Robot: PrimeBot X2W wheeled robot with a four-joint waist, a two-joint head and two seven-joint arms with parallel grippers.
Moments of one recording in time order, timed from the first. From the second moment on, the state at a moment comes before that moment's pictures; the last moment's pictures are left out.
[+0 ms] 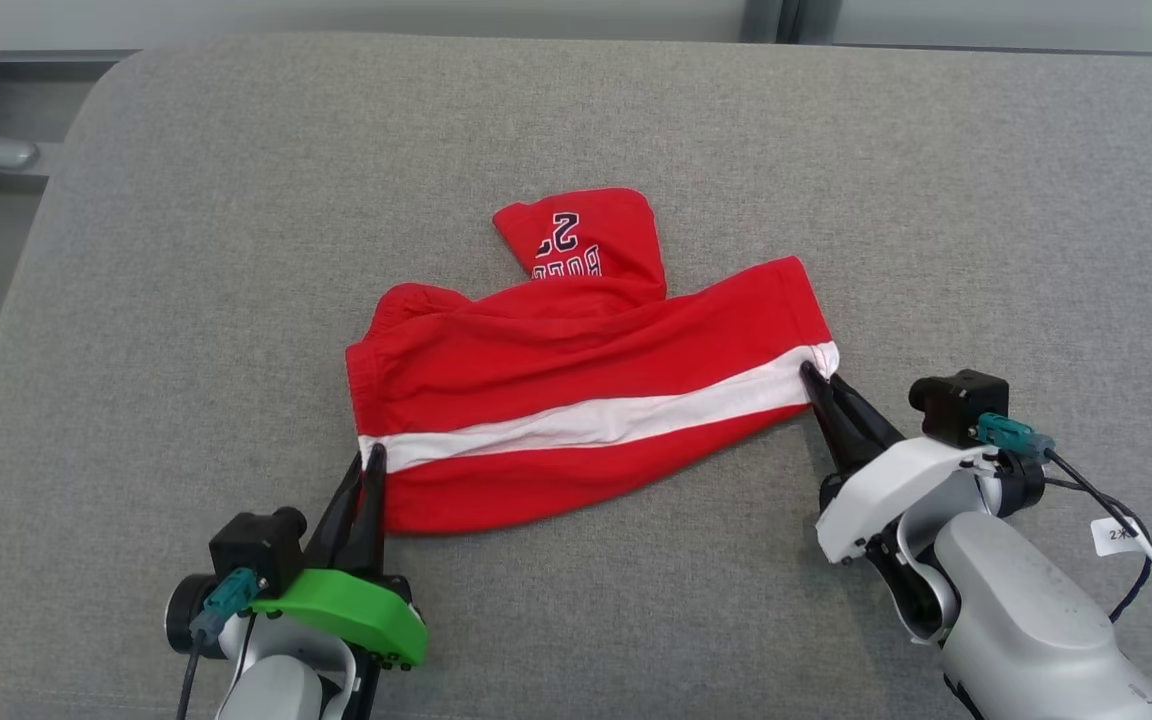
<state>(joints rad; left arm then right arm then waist) -0.20 0.05 -0.20 0.46 -0.32 -0.11 -0.26 -0.47 -0.19 0.43 0.66 0.54 0.13 -0.26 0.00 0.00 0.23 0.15</state>
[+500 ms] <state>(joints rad) -0.29 0.09 -0.22 0.31 -0.26 -0.13 -0.26 -0.49 -0.17 0.38 0.52 0.54 0.13 -0.26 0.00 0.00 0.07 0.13</state>
